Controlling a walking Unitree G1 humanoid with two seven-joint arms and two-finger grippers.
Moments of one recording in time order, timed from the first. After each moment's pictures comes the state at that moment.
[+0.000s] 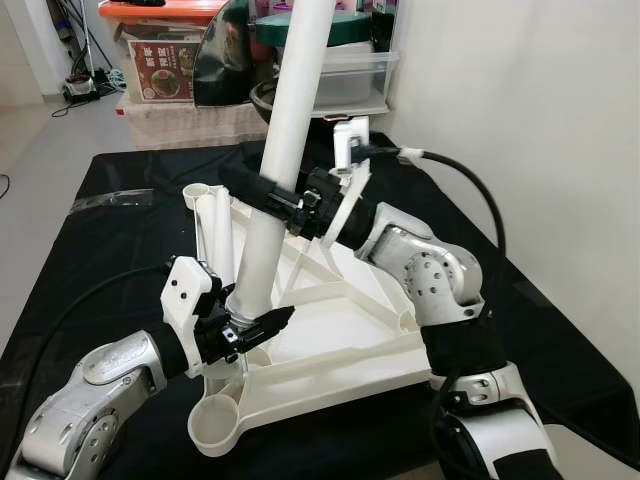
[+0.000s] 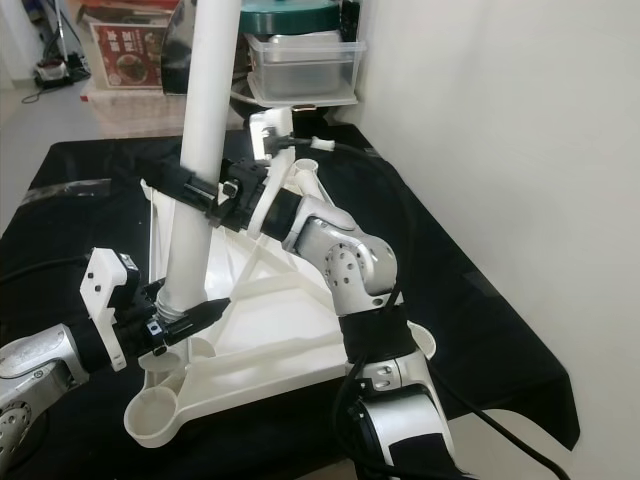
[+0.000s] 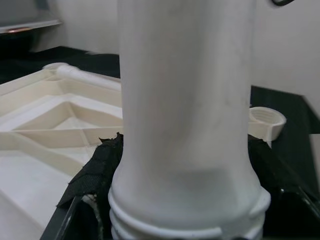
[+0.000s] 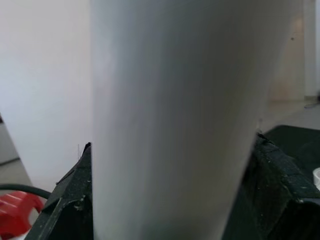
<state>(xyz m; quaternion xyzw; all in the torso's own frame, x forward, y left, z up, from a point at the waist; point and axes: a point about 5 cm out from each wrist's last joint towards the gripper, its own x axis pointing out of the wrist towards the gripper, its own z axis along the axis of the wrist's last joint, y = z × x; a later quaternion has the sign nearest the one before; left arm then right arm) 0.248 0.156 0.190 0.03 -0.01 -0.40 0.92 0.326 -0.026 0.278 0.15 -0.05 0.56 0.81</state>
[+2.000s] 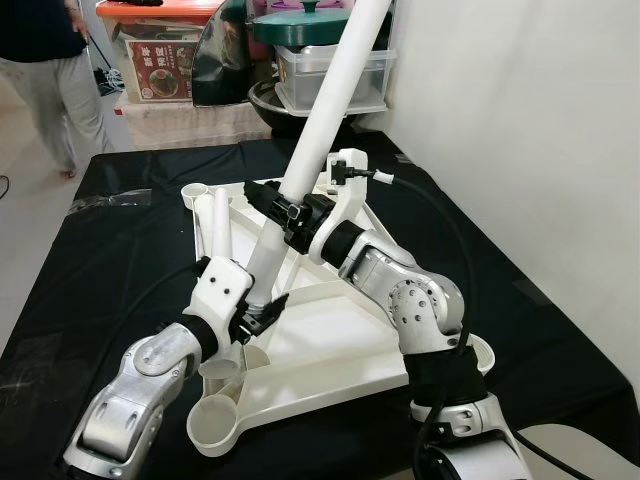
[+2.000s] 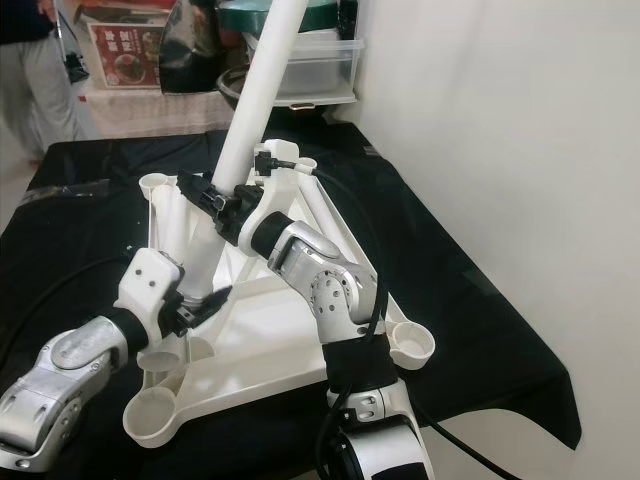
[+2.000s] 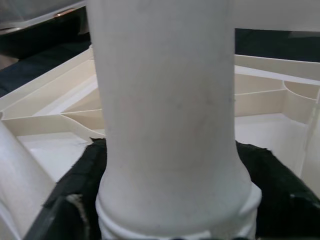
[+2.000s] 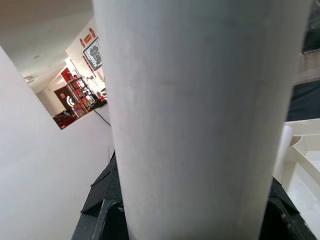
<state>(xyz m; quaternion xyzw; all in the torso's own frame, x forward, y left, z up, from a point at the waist) 0.271 0.133 0.167 0.12 0.01 -0.31 0.94 0.326 -0.019 0.251 0.25 0.01 0.43 0.87</state>
